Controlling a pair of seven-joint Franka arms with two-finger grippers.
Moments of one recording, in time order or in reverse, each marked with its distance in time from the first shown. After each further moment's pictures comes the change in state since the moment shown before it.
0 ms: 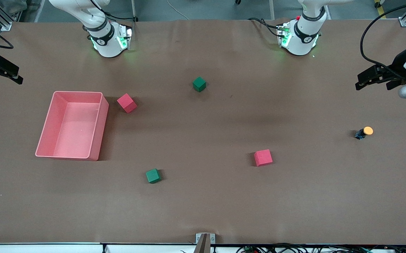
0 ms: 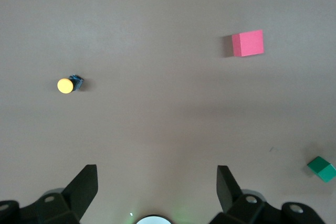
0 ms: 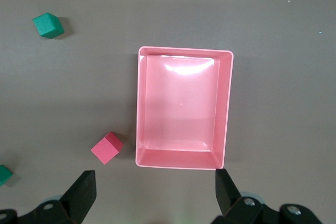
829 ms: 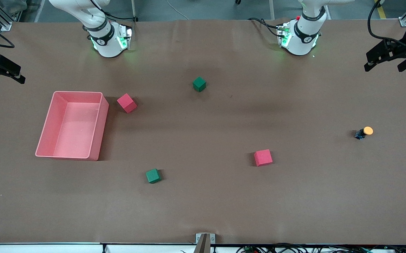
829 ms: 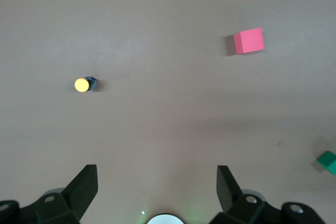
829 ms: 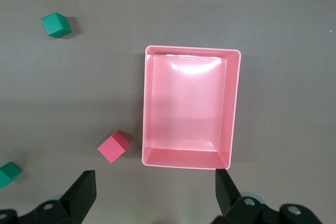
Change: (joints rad) left arm -0.031 -0.155 0.009 -0.082 0.046 0.002 0.016; right arm 0.000 0.000 0.000 -0.001 0.026 -0.004 0.000
